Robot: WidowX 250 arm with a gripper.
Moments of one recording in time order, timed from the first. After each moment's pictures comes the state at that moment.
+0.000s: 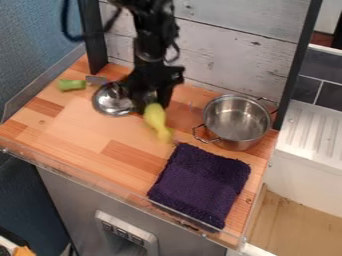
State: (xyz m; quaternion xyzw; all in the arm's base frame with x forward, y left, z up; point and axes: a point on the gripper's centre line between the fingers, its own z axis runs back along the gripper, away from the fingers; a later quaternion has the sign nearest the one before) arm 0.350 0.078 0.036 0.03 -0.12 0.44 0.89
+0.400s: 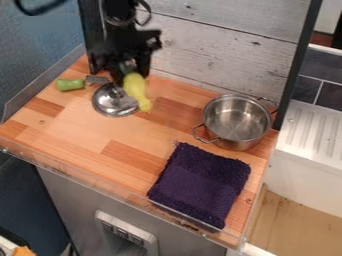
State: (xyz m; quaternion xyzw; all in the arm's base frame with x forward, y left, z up) arm 0.336 0.110 0.084 0.00 -0.15 0.46 0.87
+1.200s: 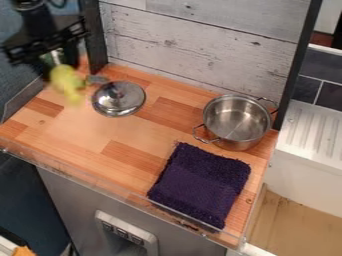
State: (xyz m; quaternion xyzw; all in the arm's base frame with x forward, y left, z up) arm 0.262 0.175 0.103 0.01 -0.16 0.51 0.85
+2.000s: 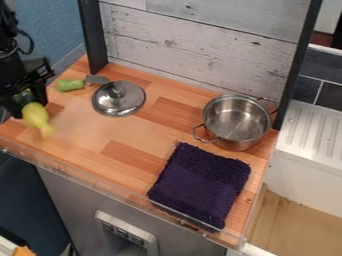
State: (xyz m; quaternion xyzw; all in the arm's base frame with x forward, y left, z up) arm 0.241 0.228 0.034 0.04 -0.10 0.58 0.81
